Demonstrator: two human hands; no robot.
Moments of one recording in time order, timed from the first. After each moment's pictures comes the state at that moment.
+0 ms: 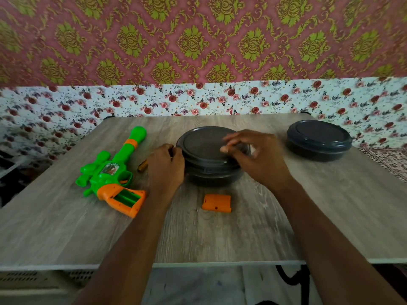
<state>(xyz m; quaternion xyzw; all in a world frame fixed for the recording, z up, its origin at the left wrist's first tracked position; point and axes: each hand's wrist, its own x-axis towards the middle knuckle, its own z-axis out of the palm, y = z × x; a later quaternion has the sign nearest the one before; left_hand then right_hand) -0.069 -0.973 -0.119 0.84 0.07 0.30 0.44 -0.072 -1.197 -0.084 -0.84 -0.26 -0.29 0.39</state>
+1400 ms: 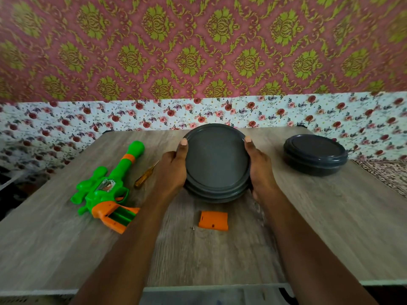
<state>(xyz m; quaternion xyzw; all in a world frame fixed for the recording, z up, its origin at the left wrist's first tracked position) -0.053 -0.991 -0.089 0.78 0.08 0.14 0.61 -0.036 -1.185 -0.099 -0.63 0.06 -0.11 0.77</state>
